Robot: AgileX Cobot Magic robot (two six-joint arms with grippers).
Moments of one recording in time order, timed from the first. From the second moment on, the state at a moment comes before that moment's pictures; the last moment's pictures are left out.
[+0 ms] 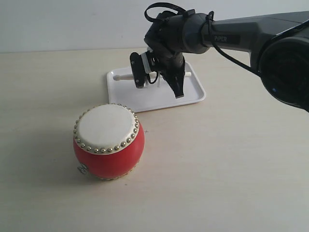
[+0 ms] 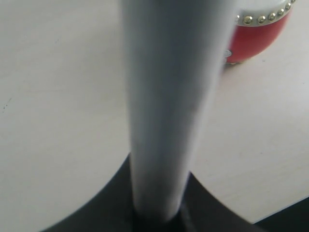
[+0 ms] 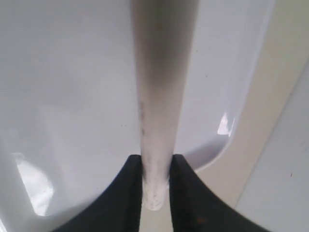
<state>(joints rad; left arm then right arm) -0.49 0.42 -0.55 0.07 1.12 -0.06 0.60 2.39 -1.90 -0.61 0.84 -0.77</state>
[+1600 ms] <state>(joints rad) -0.49 0.42 -0.55 0.05 1.07 -0.06 0.58 2.36 -1.90 -0.68 0.93 -0.23</state>
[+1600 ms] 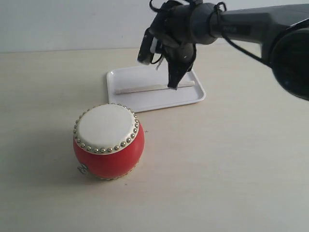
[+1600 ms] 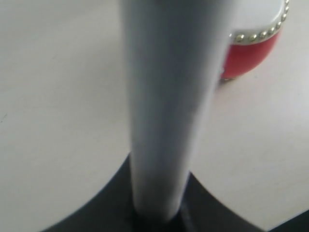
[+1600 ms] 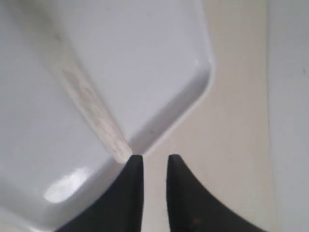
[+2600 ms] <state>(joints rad) -0.49 1.02 -0.52 -1.15 0.74 0.87 0.33 1.28 -0.87 1.24 1.00 -1.07</state>
